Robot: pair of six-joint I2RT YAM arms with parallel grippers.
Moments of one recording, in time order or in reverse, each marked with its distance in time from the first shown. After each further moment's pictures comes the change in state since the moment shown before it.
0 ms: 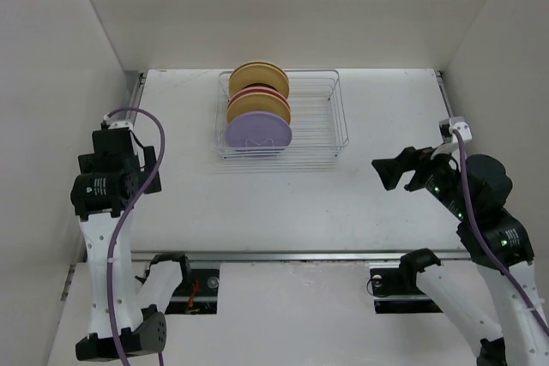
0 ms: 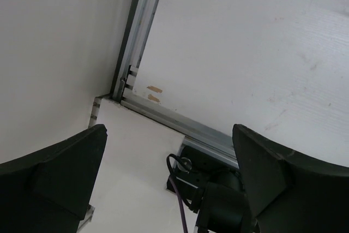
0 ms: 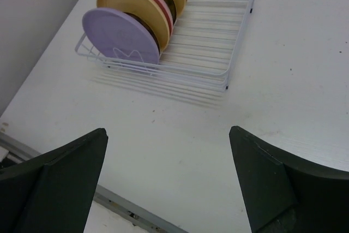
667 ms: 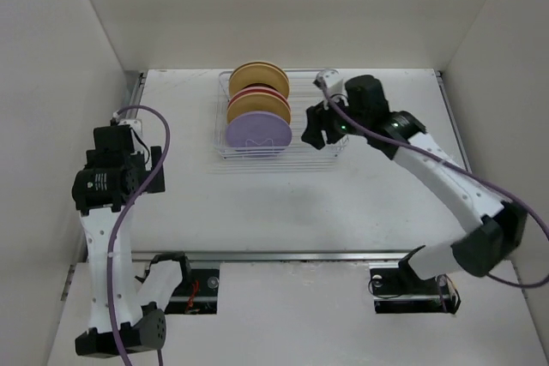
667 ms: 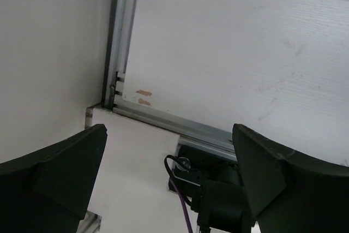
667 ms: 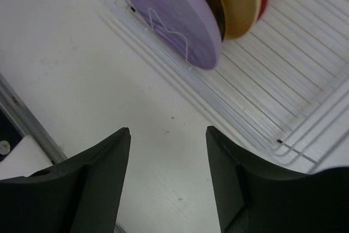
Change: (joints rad) left arm 0.000 0.022 0.009 0.004 0.071 0.055; right arm 0.258 0.805 0.348 0.130 -0.113 -0.254
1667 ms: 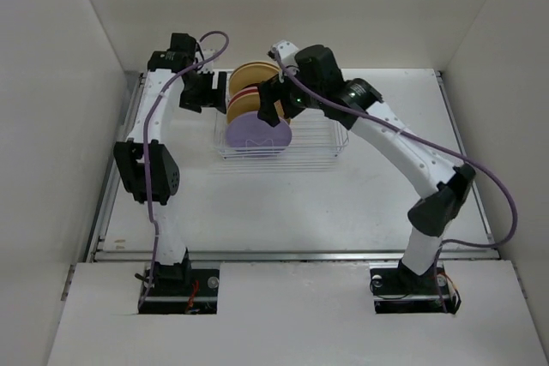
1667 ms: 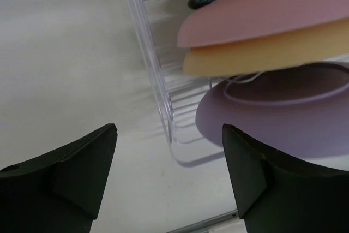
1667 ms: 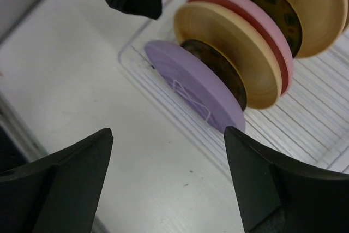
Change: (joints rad) left arm -0.208 1.081 0.757 0.137 0.531 -0.047; right arm 0.179 0.407 0.599 -0.147 0.137 0.061
